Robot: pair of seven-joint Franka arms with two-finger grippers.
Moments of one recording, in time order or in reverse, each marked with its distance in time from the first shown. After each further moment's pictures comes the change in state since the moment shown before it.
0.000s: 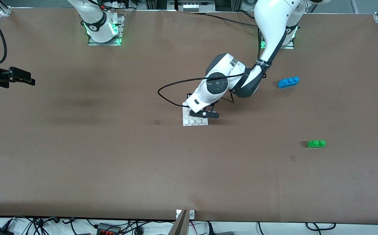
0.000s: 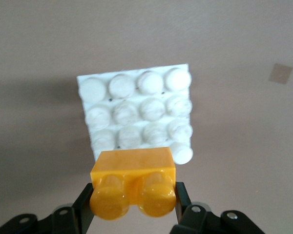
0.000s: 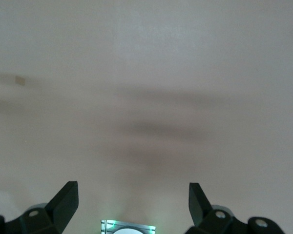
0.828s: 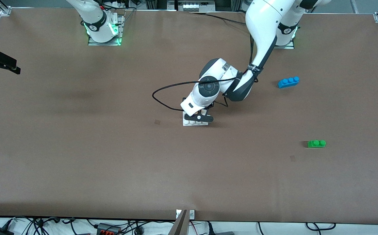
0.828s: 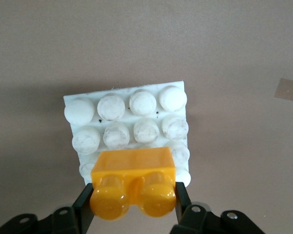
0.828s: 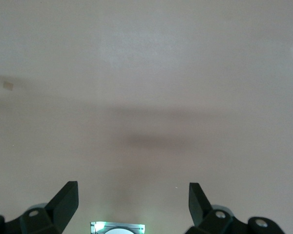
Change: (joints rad) left arm -0.069 0.069 0.067 0.058 0.011 0.022 -0.005; right arm 0.179 -0.117 -0.210 -0.056 -0.034 0.004 0.000
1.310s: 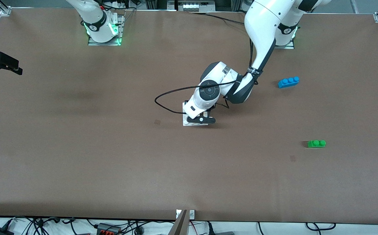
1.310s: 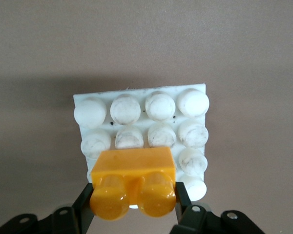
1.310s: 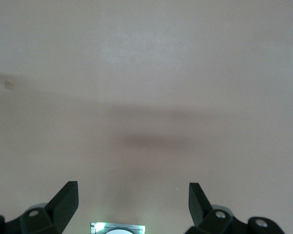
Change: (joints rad) left arm -0.013 0.025 0.019 0.000 0.000 0.000 -0.044; right arm 0.007 0.002 0.000 0.000 0.000 0.005 0.001
